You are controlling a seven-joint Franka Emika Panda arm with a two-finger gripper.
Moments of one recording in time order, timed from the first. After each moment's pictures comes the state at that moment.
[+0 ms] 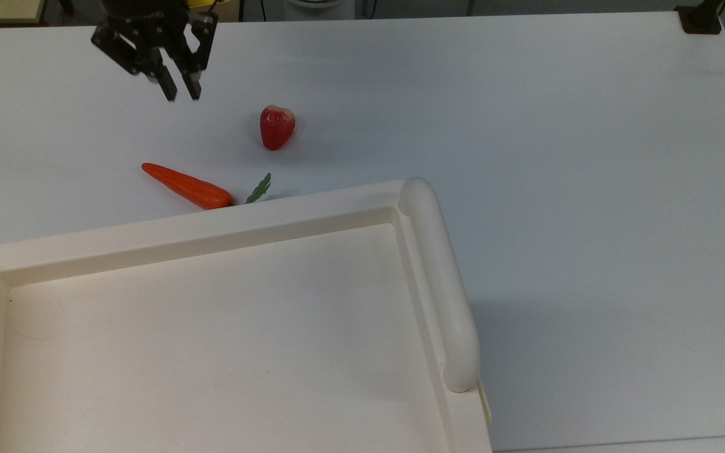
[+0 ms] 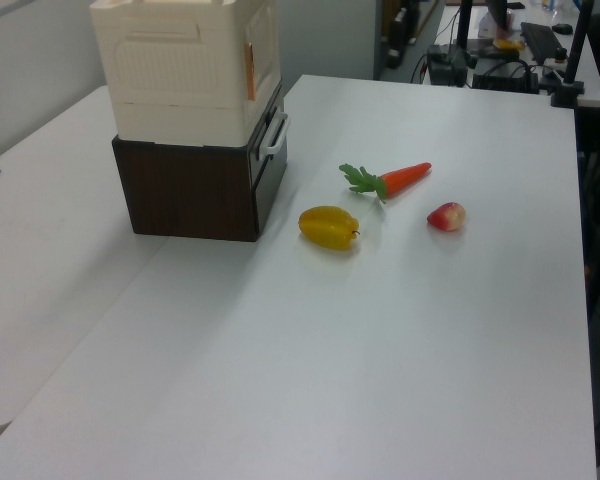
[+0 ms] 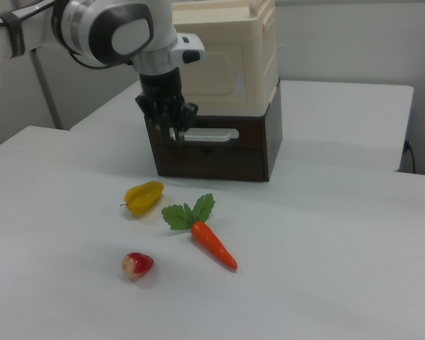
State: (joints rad) arm 0.01 0.22 -0.20 -1.40 0.16 1.74 -0.21
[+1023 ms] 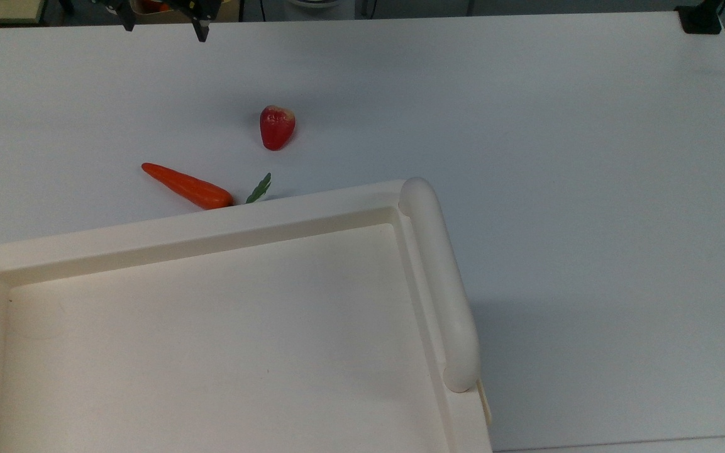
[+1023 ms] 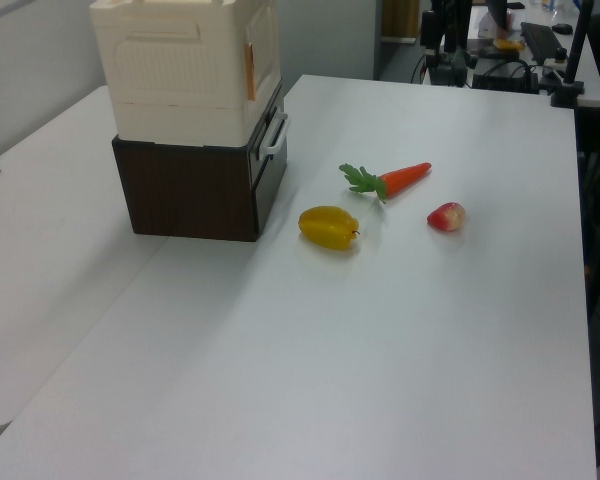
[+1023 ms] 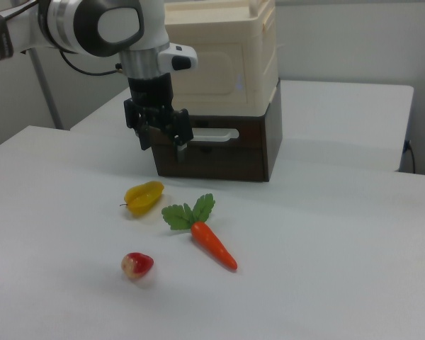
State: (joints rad) arm 0.01 0.15 -0.20 -1.45 0.02 1.56 -0.08
